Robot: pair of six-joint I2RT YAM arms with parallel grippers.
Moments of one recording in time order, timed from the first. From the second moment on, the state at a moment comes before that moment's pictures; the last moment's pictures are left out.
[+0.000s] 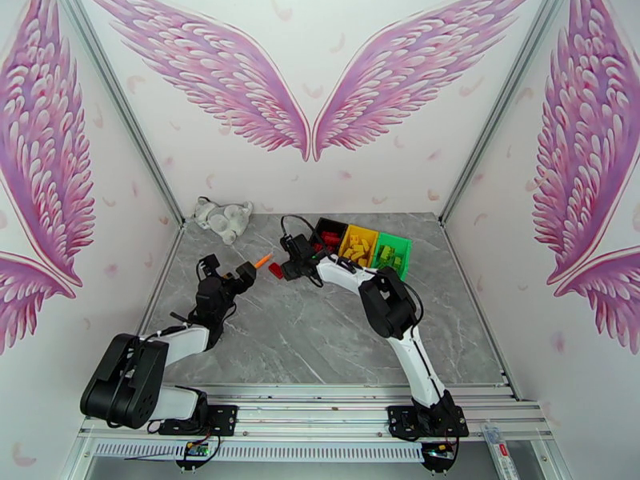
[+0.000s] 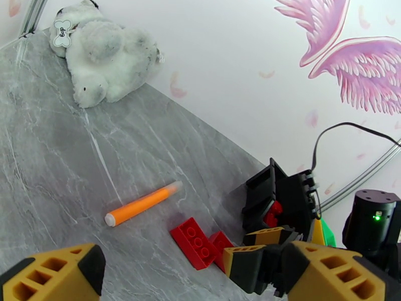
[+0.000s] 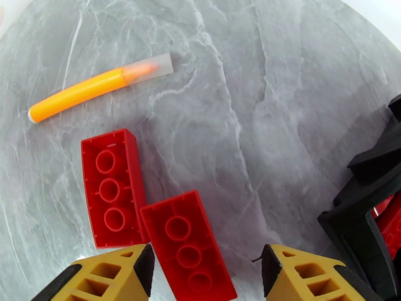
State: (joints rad) left arm -0.20 1.37 0.40 0.78 -0.01 -0.73; right arm 0.67 2.36 1.88 -0.39 0.06 0.07
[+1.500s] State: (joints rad) left arm -0.30 1.50 0.50 0.77 0.02 -0.70; right arm 0.70 2.20 1.64 -0.37 0.10 0.16
